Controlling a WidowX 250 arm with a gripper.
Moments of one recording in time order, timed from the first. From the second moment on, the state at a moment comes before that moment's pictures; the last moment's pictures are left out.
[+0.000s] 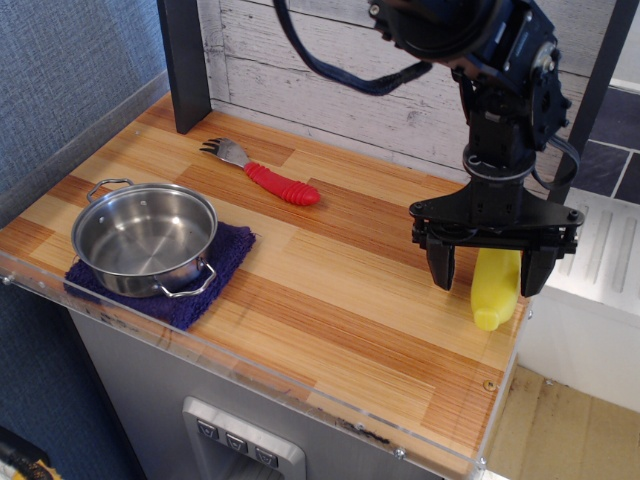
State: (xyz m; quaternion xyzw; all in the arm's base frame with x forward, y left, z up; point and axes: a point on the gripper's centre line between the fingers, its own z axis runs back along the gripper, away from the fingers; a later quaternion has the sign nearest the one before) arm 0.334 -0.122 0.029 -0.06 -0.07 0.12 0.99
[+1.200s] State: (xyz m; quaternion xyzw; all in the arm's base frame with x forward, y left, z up) arm 0.345 -0.132 0.037 -0.06 -0.06 0.11 0.99
